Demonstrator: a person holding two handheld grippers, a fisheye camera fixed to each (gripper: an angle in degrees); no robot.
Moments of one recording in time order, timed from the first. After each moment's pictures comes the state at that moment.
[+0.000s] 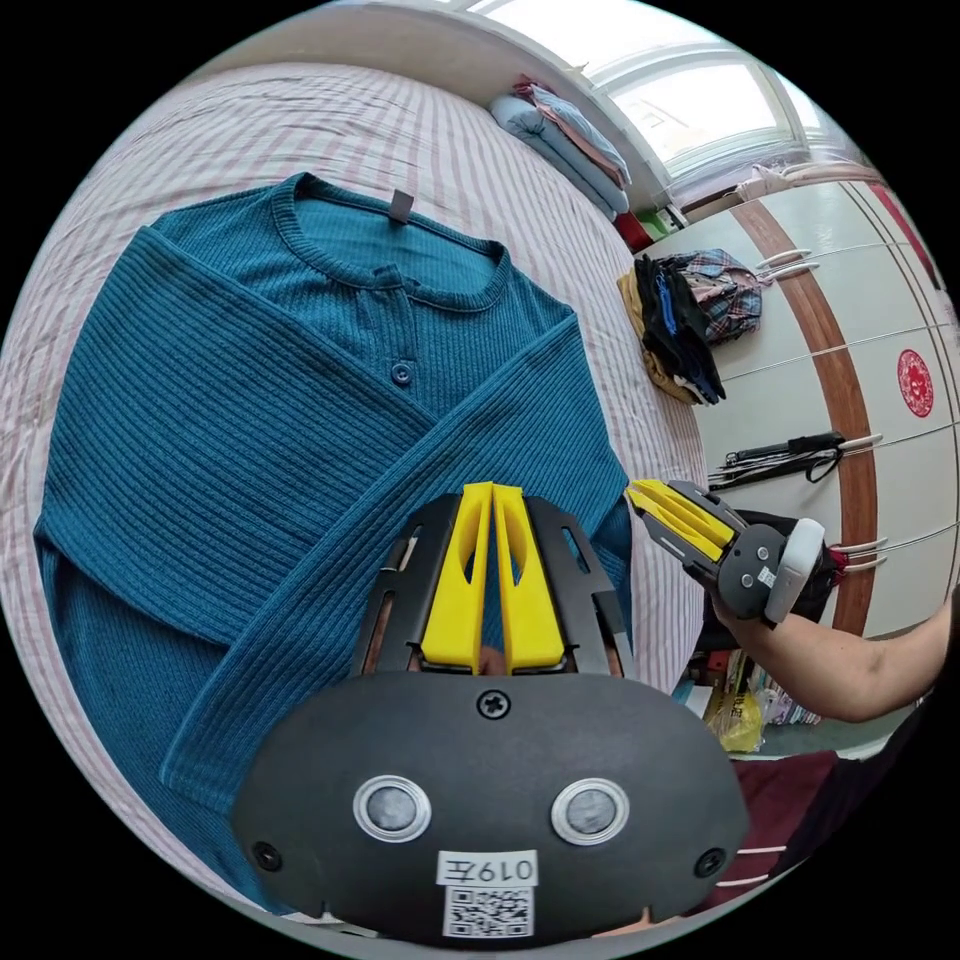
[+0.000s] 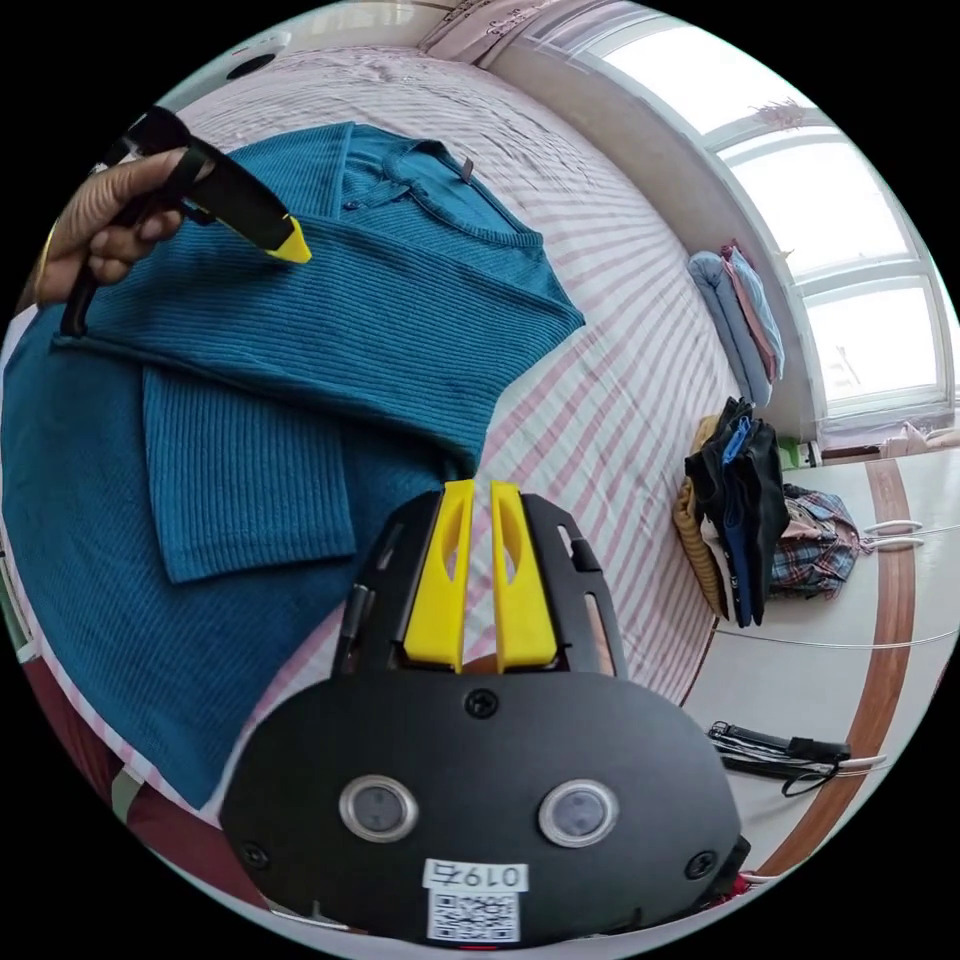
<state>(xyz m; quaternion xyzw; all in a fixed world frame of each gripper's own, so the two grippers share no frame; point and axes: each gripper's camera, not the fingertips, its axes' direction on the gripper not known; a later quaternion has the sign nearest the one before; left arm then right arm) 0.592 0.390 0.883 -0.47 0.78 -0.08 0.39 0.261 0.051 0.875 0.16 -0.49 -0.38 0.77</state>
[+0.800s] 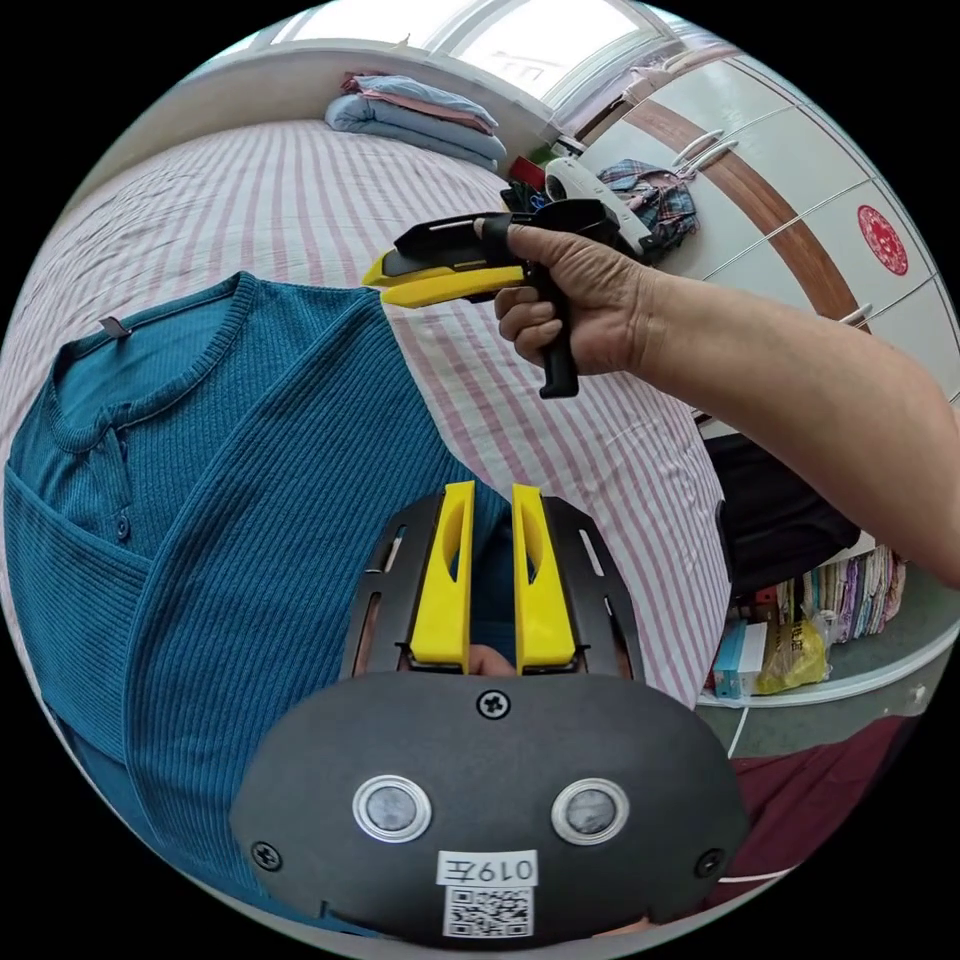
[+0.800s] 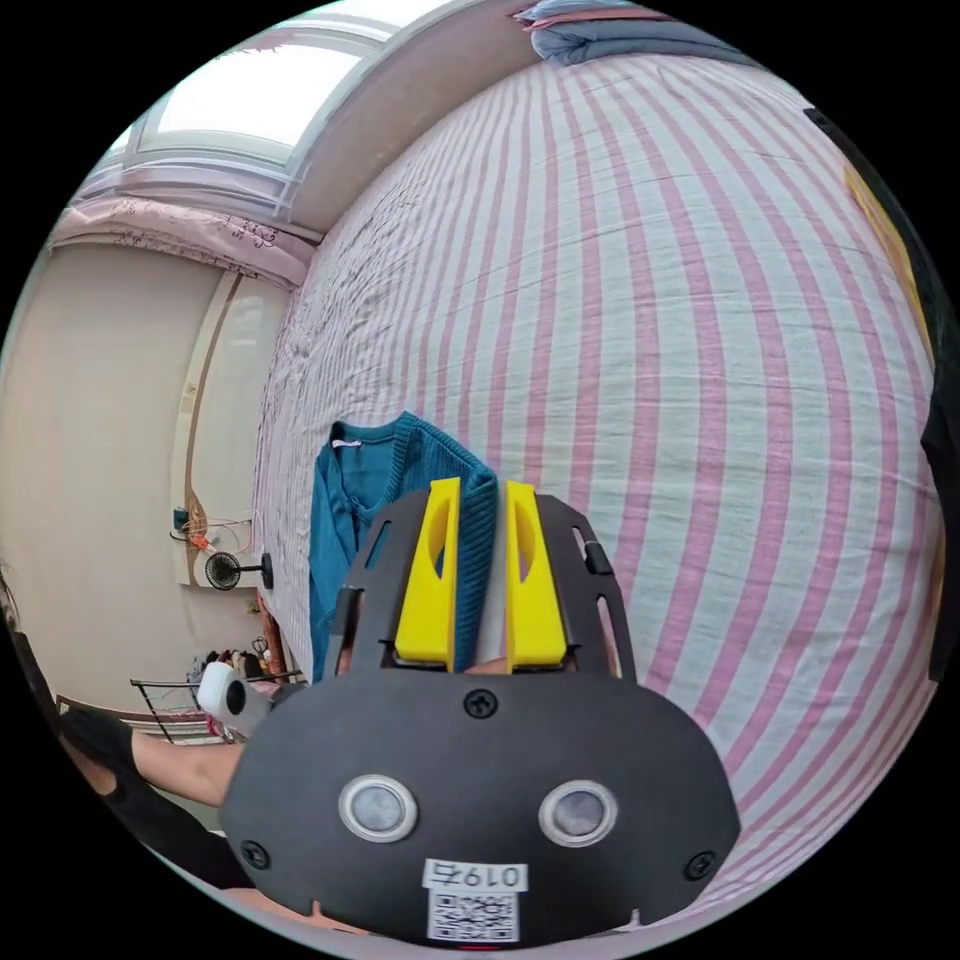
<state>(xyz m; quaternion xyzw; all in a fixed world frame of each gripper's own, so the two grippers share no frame) 0.670 0.251 0.758 -0.37 0.84 0.01 0.40 0.137 -0.234 1.216 -0.21 -0.84 -0.13 0.48</state>
